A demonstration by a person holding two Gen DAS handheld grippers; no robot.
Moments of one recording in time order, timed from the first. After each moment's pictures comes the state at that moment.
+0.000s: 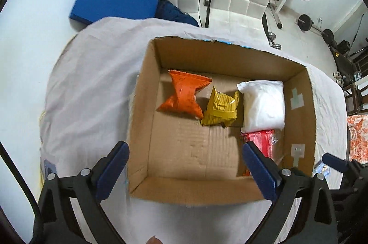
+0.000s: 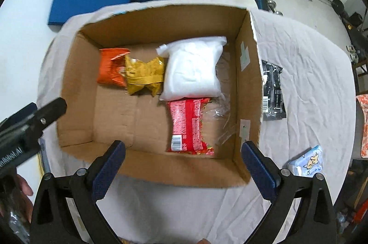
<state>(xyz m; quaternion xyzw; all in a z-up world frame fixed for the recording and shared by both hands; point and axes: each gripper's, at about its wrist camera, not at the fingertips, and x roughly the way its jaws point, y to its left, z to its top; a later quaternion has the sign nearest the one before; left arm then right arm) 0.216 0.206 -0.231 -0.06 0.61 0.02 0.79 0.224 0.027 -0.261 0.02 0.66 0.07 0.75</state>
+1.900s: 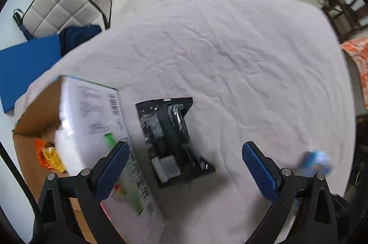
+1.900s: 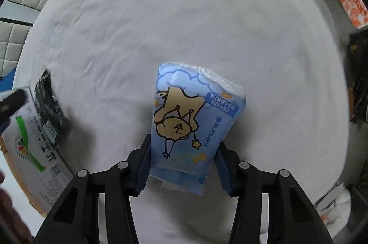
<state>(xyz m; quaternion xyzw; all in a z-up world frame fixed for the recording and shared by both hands) 0.325 -0.153 -0.300 0.14 0.66 -0.08 0.74 0.181 -0.328 -0.404 0.27 0.72 -0.16 0.62</state>
